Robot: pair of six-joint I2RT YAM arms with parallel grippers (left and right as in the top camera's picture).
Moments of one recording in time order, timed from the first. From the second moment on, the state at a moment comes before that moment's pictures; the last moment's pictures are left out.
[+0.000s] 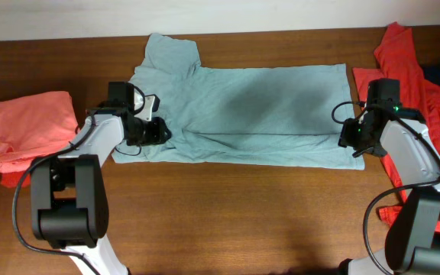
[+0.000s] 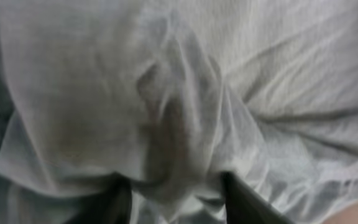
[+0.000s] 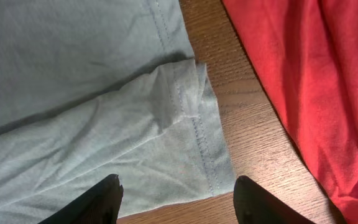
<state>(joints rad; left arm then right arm) -0.03 1.97 1.24 -0.54 0.39 -0.03 -0.20 1.69 1.16 -0.78 0.09 0.16</state>
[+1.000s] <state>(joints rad) -0.03 1.97 1.36 -0.69 0.33 -0.11 -0.19 1.69 1.16 -0.78 0.08 0.16</state>
